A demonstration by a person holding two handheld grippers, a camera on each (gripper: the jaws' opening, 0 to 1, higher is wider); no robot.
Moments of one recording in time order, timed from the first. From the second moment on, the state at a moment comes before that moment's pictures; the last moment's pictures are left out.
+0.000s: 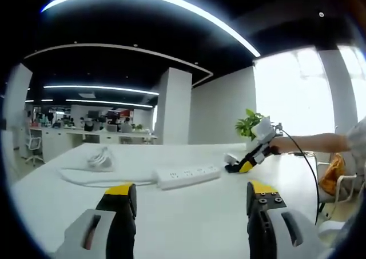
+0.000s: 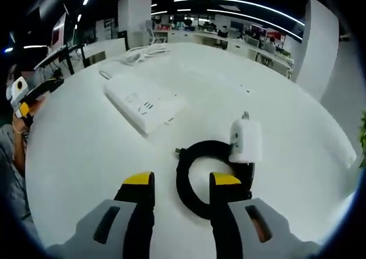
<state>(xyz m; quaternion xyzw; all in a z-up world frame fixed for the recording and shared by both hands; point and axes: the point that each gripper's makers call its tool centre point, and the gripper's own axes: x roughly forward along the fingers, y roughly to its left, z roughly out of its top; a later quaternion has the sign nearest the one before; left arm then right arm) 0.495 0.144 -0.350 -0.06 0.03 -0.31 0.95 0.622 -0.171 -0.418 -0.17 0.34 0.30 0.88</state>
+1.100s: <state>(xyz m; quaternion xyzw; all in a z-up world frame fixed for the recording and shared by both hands) 0.495 0.132 -0.356 -0.04 0.04 -0.32 0.95 0.623 -0.172 -0.432 -0.18 0.37 0.31 0.86</state>
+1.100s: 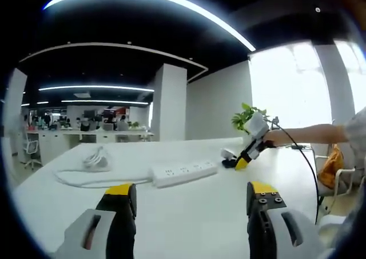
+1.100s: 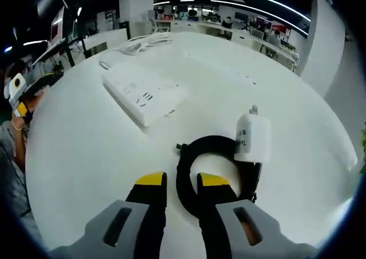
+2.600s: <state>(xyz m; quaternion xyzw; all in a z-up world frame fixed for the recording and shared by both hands) 0.493 0.133 -0.366 0.00 0.07 -0.32 0.95 0.639 -0.171 -0.350 -0.07 0.19 0.27 0.94</state>
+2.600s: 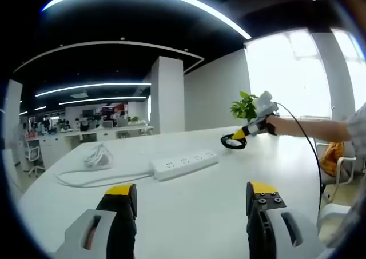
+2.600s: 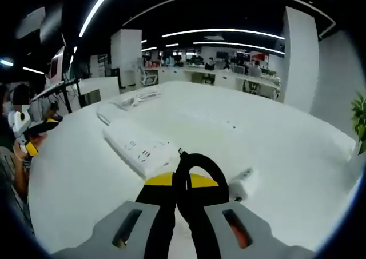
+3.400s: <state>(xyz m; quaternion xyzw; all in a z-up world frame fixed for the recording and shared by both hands) 0.492 0.131 -0.365 0.00 0.07 -0.32 0.95 0.636 -0.169 -0.268 0.10 0.01 0.25 0.96</state>
